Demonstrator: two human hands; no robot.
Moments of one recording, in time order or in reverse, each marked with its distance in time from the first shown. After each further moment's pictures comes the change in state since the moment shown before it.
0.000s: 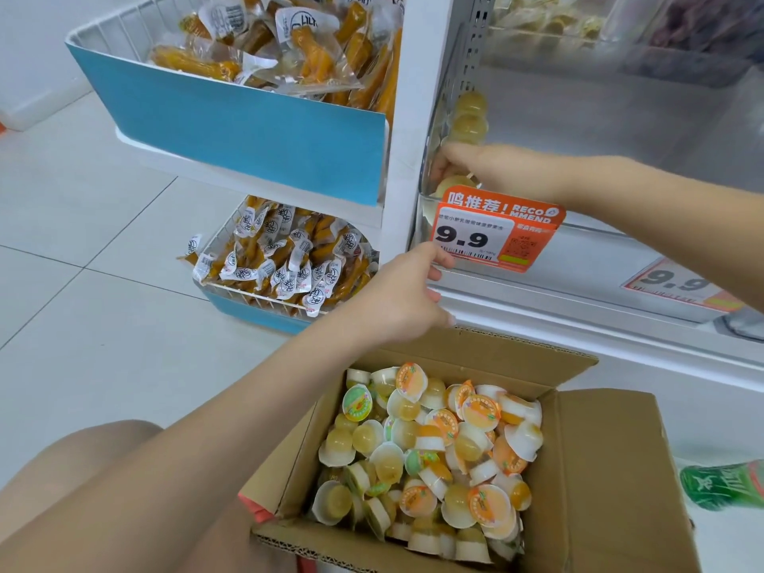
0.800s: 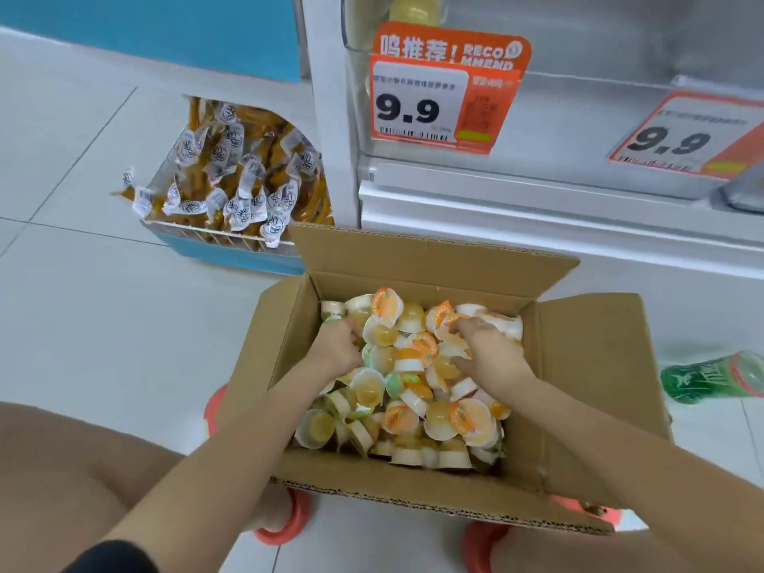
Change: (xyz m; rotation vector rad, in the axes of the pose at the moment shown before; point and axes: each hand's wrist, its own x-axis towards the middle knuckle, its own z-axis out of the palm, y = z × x) left_hand 0.016 -0.205 0.120 0.252 -0.055 -0.394; right_hand -0.155 -0.044 0.306 0.342 -0.148 0.668
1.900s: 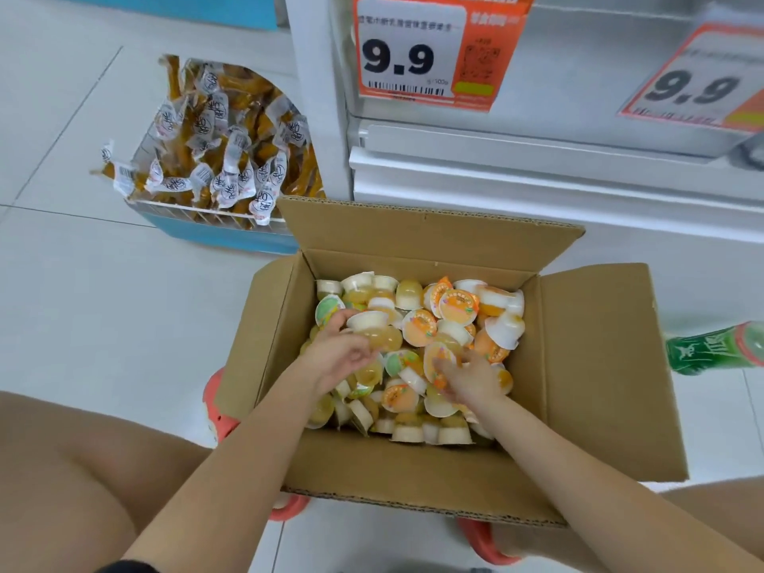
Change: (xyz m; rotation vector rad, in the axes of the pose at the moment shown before) left_hand -0.016 -0.017 0.026 -1.263 -0.214 -0.265; right_hand -0.024 -0.029 0.057 0.973 0.006 0.683
